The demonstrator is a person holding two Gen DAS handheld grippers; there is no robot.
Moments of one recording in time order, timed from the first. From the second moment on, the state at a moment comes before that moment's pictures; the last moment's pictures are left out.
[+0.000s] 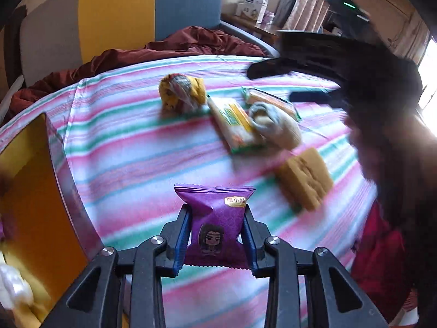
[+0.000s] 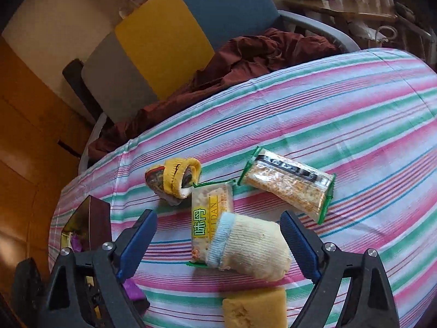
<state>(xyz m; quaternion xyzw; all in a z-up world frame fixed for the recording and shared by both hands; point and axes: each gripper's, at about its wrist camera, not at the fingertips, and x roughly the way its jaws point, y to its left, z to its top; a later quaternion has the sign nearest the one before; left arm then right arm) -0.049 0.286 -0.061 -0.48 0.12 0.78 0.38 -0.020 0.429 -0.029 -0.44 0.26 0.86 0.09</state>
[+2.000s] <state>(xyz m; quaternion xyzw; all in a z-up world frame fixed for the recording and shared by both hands) -0.014 0.103 -0.013 -0.40 -0.01 0.88 0.25 0.043 0.311 -0.059 -0.52 -0.01 0.85 -0.03</state>
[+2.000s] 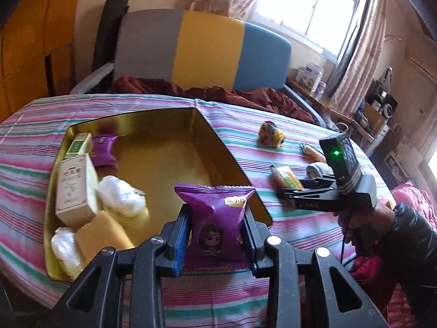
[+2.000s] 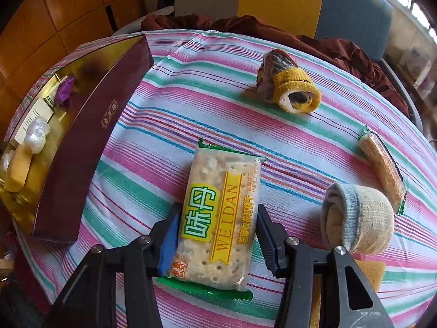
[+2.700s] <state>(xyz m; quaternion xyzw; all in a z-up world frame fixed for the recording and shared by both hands) 0.009 0.155 -0.005 -0.37 0.09 0.88 0.28 0.018 0.282 -0.071 -0.51 -0.08 0.86 -0.02</state>
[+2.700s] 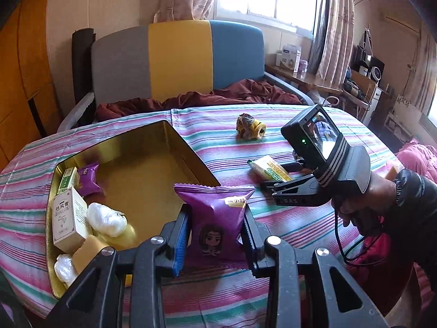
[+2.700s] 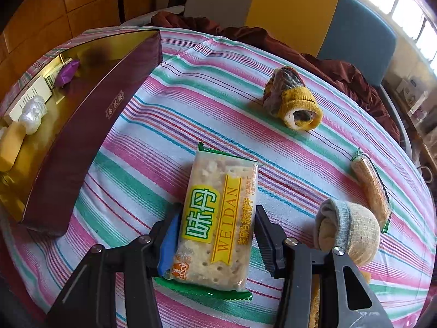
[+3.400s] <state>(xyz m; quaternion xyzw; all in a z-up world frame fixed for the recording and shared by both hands) -0.049 0.092 -0.012 -0.41 0.01 0.89 0.21 0.015 0.279 -0.073 -0.50 -0.09 0.86 -0.02</state>
